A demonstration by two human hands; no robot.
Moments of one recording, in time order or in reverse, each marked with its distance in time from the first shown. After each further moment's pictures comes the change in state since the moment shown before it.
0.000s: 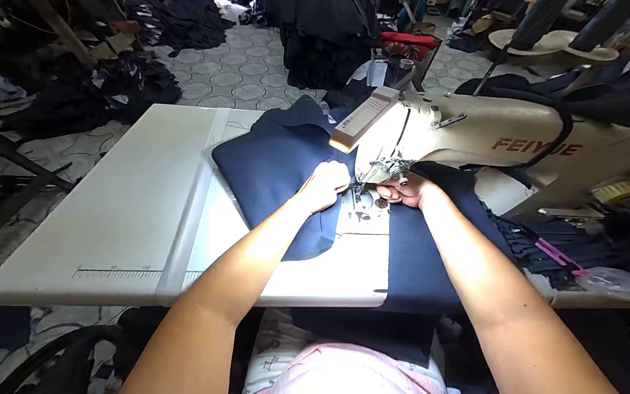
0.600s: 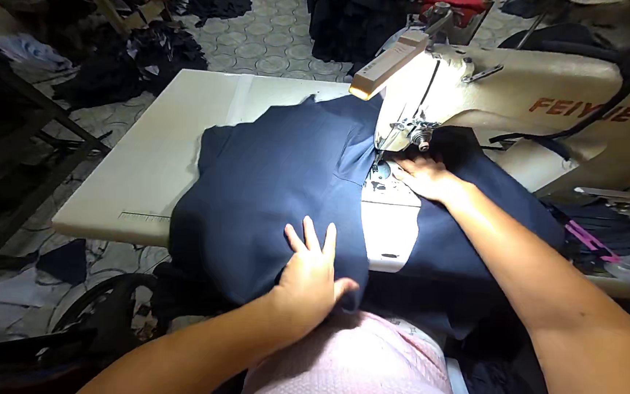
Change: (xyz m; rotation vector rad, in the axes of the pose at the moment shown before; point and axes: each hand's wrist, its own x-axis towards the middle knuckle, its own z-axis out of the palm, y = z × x) left_hand -0.075 0.245 -0.054 0.227 -0.892 -1.077; right_hand -0.029 0.029 0.008 -1.270 0.254 -0.138
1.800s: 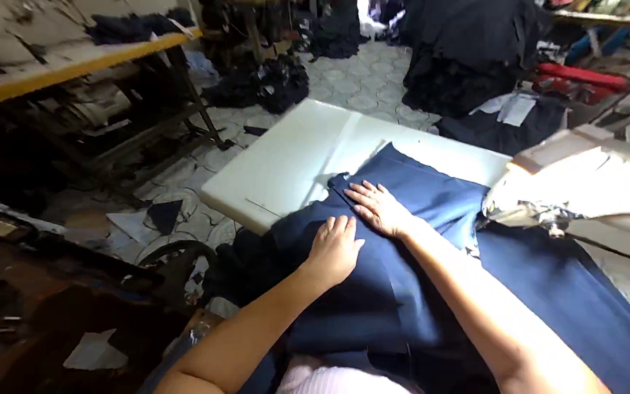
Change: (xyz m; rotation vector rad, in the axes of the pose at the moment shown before) left_hand 0.042 -0.120 0.007 -0.350 0.640 -0.063; right_hand 0.114 -0.218 0.059 0.165 0.118 -0.877
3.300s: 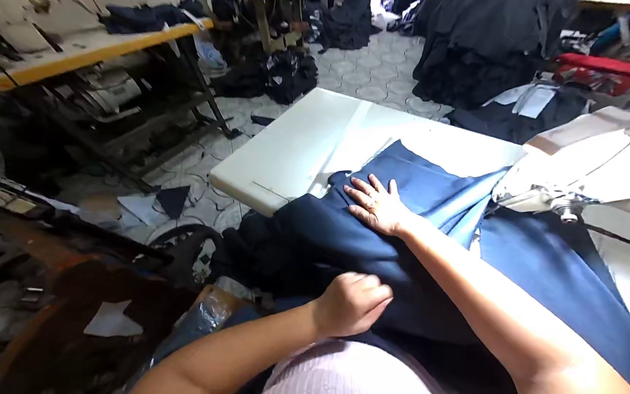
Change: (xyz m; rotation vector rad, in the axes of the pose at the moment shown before) left_hand -0.088 0.009 0.079 -0.304 0.438 0.635; right_hand -0.015 -0.048 0.002 -0.036 -0.134 0.160
